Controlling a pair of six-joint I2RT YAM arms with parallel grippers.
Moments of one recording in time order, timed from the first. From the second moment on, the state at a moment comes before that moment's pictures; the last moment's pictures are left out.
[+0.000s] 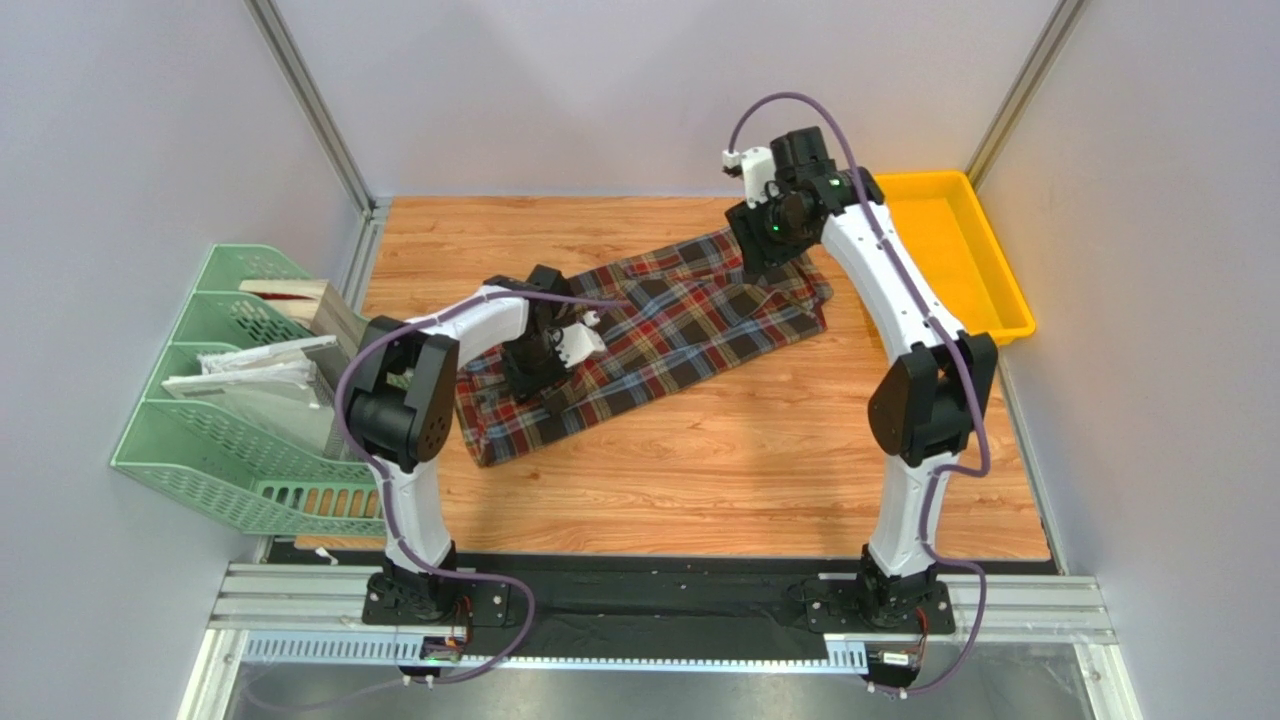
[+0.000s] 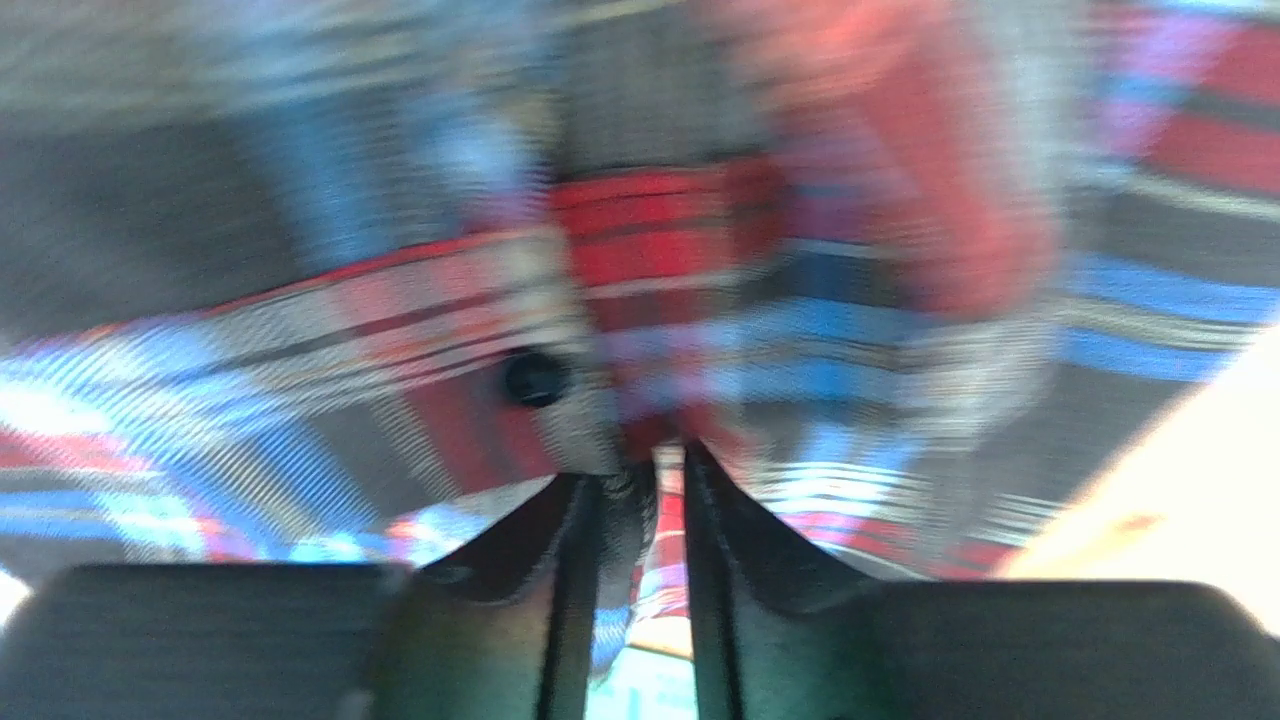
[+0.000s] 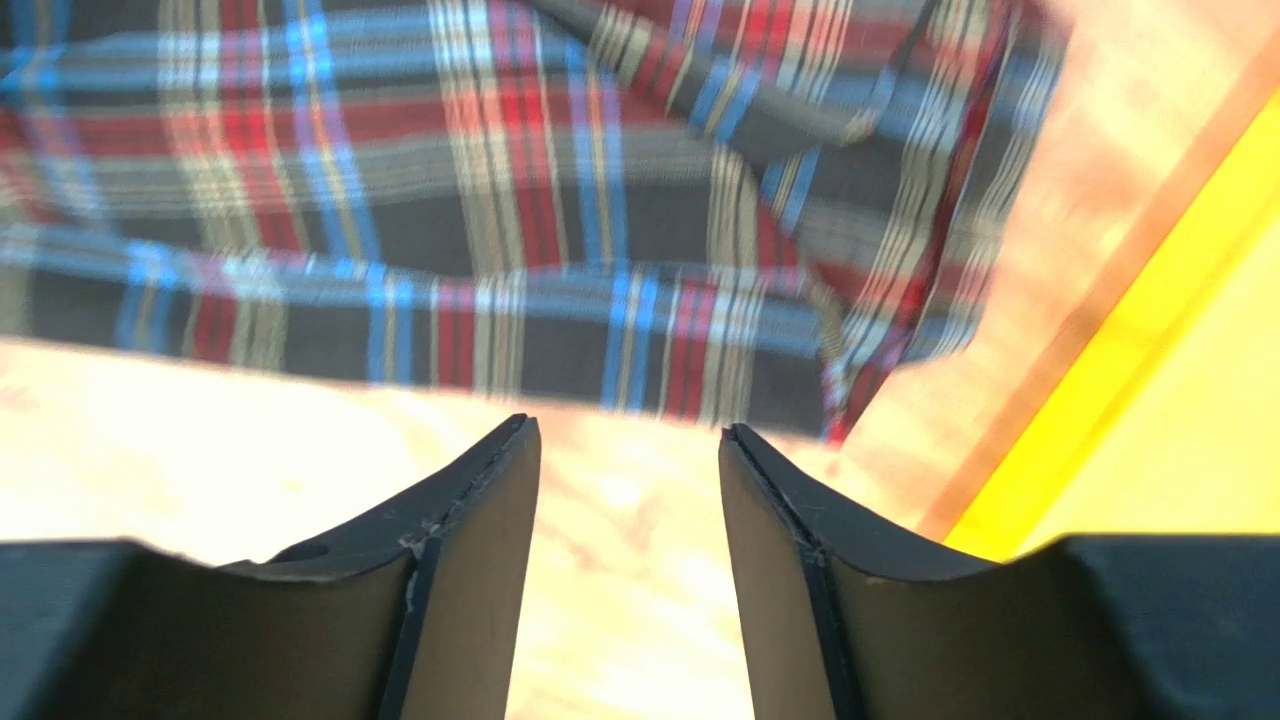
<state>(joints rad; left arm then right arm) -0.36 1.92 1.30 -0.87 -0.03 0.71 0.29 1.99 2.04 -1.00 -0.10 -0.27</state>
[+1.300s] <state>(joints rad) -0.17 1.72 1.25 -1.12 0.19 0.55 0.27 2.09 1.77 -1.11 -0.40 -0.20</state>
